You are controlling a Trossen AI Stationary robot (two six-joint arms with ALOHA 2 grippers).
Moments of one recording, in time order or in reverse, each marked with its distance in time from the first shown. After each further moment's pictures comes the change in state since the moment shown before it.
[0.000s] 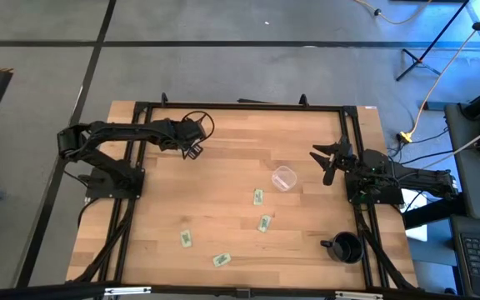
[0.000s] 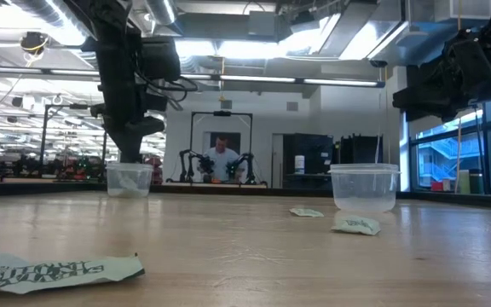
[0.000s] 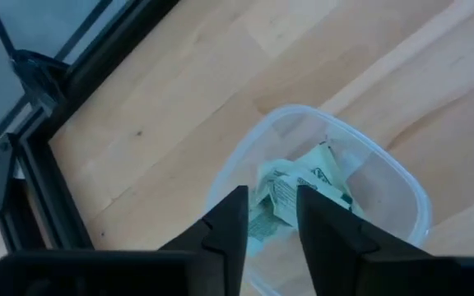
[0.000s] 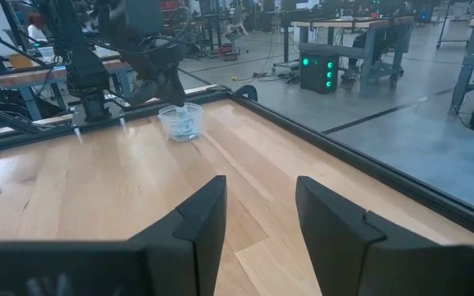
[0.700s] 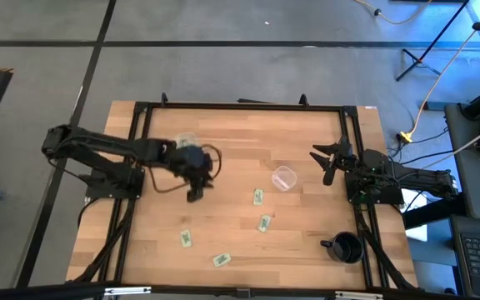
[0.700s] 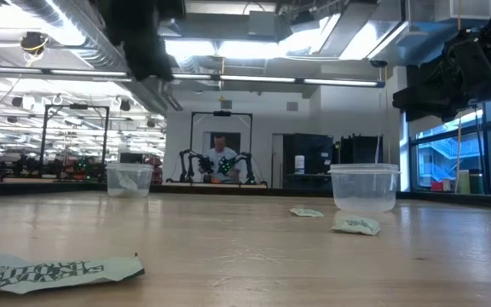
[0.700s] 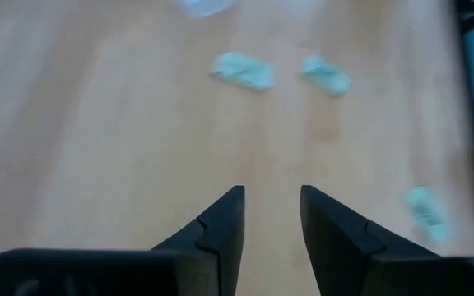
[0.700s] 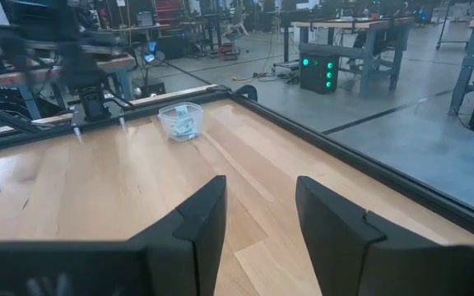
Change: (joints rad) left arm -0.442 -0.163 0.107 0.193 0.579 0.145; right arm 0.000 0.000 0.000 0.000 0.000 -0.004
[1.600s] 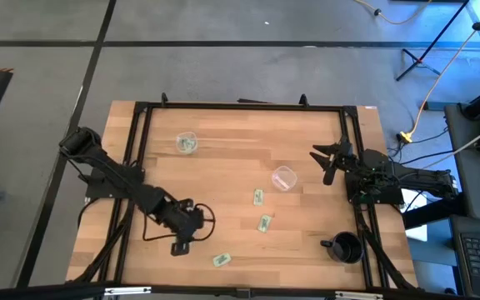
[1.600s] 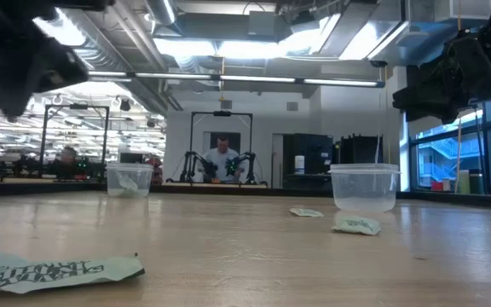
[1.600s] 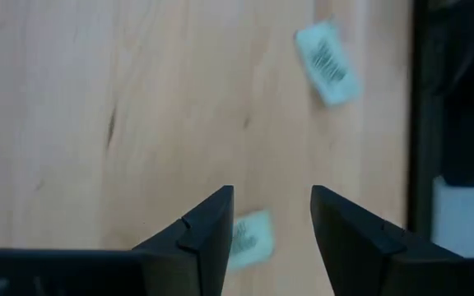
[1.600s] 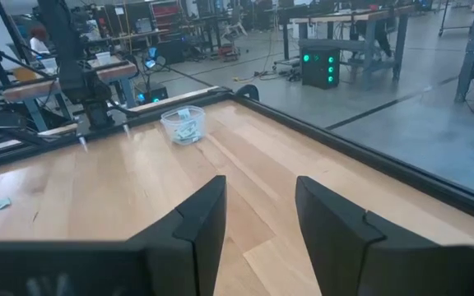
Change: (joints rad) left arm -0.537 0.232 0.000 0.000 -0.099 -0.409; right arm 0.000 0.000 0.000 0.000 0.000 0.063
